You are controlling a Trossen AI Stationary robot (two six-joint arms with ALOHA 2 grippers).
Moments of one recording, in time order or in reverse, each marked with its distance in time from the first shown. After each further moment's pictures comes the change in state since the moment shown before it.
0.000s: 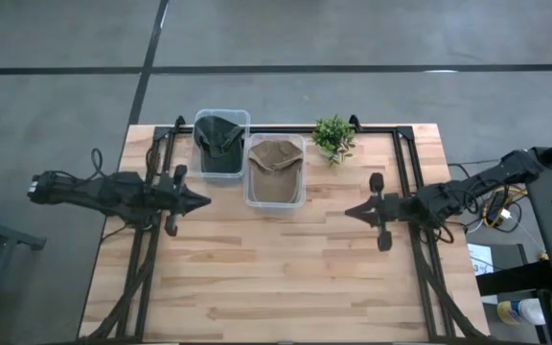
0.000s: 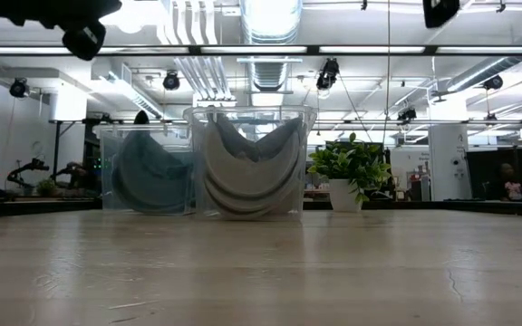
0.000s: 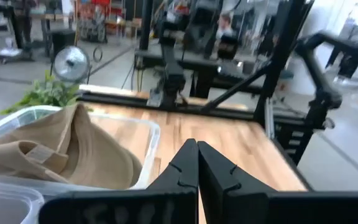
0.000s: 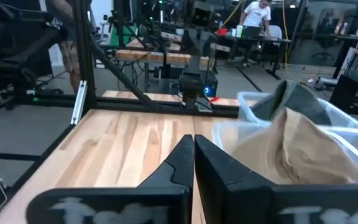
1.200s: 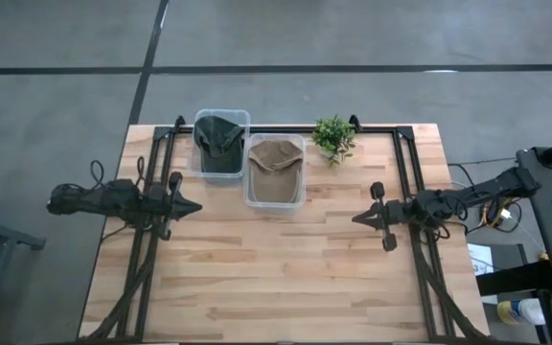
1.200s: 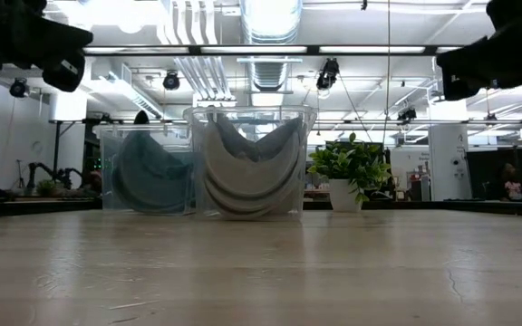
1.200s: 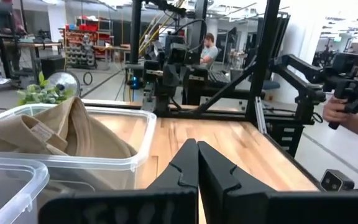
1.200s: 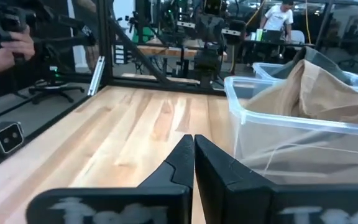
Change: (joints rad) left arm 0.000 -0.385 -0.264 -0.045 0.056 0.072; right arm -0.119 -0.343 -0.456 0.149 -0.207 -0.022
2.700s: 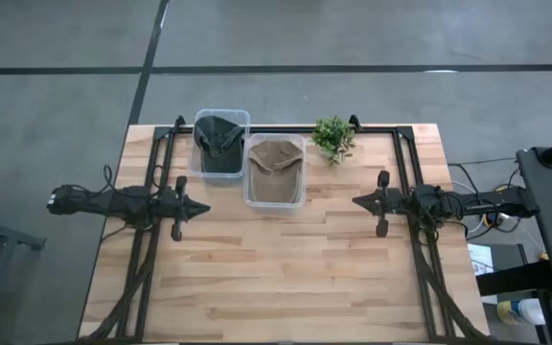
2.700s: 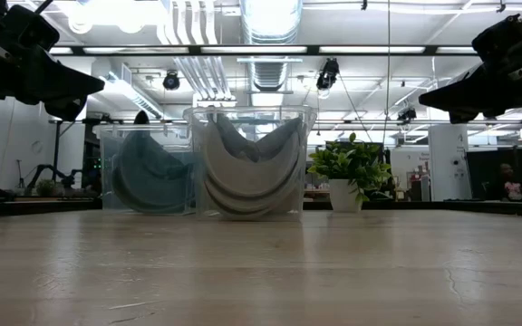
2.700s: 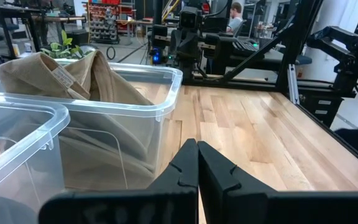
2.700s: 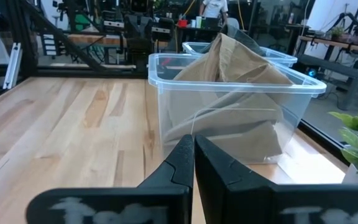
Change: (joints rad) left arm 0.001 0.028 -0.113 -0.013 -0.096 -0.008; right arm -0.215 -0.193 -0.066 -0.159 0.044 0.003
